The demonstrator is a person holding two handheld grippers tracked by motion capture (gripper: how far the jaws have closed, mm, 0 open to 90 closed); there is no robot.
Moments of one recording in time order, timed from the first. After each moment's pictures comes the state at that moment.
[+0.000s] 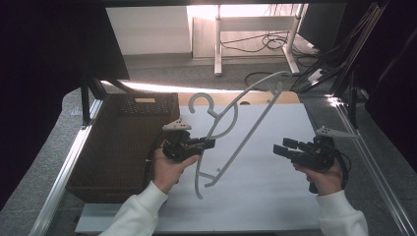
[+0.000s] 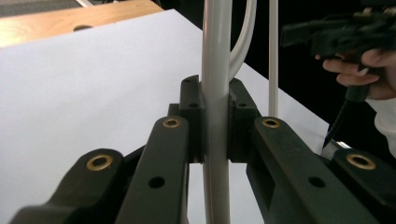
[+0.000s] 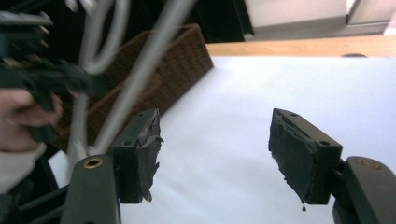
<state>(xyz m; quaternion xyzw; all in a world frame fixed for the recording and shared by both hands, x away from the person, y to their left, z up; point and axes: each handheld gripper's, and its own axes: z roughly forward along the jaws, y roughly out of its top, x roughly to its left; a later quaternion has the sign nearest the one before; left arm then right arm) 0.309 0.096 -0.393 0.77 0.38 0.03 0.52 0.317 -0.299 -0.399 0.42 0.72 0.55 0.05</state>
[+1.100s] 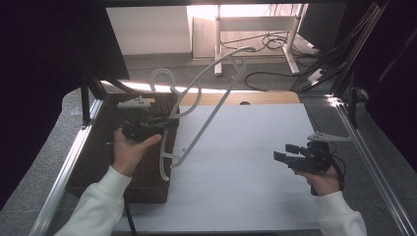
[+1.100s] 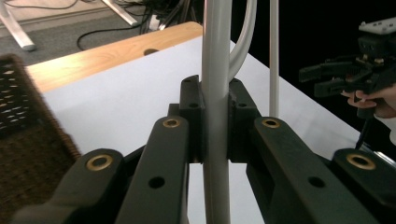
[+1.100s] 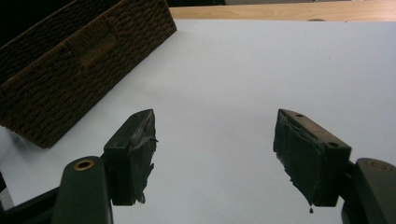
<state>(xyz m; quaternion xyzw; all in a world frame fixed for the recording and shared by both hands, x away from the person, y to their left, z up) 0.318 0.189 -0.342 0.75 0.41 0.09 0.51 0.325 -0.302 -0.426 0.43 0.76 0.48 0.09</state>
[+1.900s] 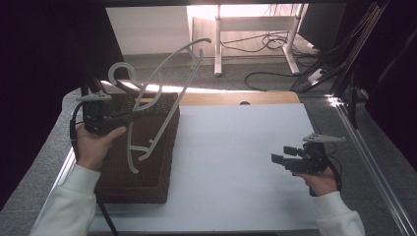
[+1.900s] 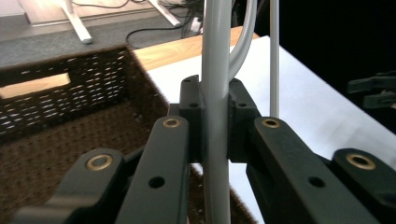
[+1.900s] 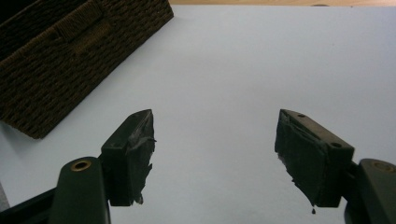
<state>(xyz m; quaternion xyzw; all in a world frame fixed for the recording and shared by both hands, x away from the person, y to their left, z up) 0.320 0.267 -0.340 0.73 0.46 0.13 0.48 0.327 -0.297 -0.433 0.44 0.77 0.46 0.08</state>
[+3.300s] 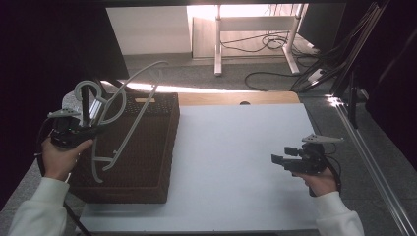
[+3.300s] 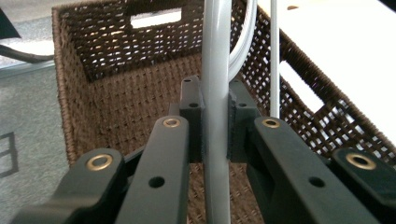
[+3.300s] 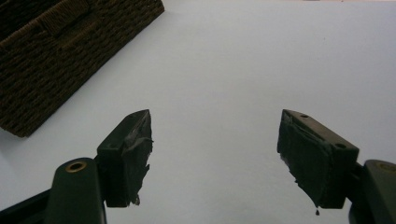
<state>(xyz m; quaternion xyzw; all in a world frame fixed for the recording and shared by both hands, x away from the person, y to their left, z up) 0.304 0.356 -0.388 0.74 0.52 0.18 0.39 0.329 -0.297 -0.438 0.44 0.77 0.45 0.09</state>
